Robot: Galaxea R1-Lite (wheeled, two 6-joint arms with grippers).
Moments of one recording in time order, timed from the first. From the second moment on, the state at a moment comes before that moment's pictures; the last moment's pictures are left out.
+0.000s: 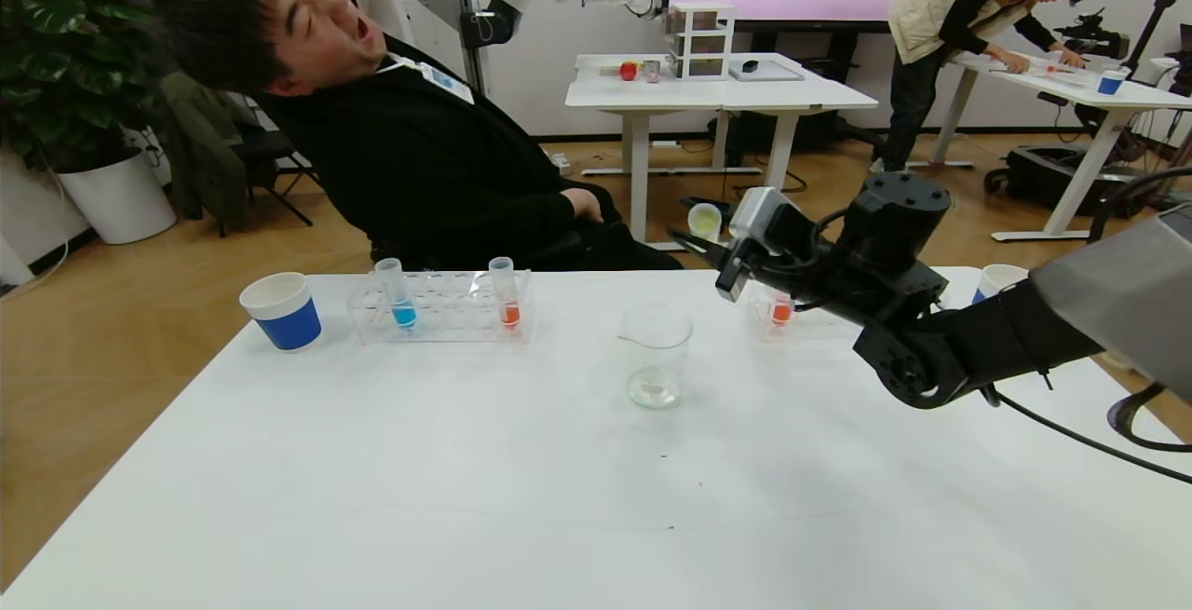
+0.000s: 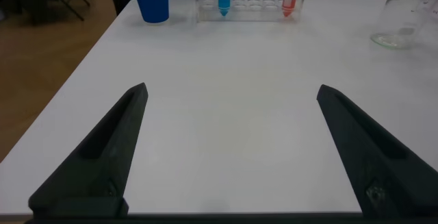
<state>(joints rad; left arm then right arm) 0.00 0.00 0.00 0.00 0.00 -0.01 0.36 2.18 -1.22 -1.13 0.54 -0.68</state>
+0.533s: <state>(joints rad) 0.00 0.00 0.00 0.00 0.00 -0.01 0.34 2.31 -1.44 -1.12 0.73 -1.03</state>
